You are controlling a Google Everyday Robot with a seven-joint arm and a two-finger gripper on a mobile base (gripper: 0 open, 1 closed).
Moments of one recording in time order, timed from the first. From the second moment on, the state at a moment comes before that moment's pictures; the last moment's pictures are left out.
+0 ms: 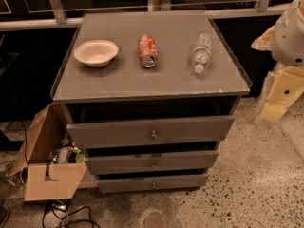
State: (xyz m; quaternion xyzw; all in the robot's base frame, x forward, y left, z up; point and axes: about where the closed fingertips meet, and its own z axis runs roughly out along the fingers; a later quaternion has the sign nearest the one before) arm 0.438 -0.217 0.976 -0.60 0.78 -0.03 0.16
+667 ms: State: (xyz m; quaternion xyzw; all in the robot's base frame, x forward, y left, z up) arm 0.440 -0.216 0.977 -0.61 0.77 -0.04 0.17
